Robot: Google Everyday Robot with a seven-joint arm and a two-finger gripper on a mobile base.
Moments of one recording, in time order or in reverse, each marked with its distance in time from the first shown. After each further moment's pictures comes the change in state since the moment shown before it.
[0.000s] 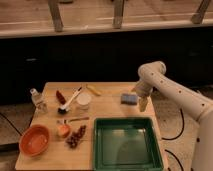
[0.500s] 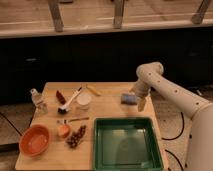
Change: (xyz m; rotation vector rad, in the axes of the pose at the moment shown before) arm 0.000 -0.012 0.017 -0.011 -0.019 -0.008
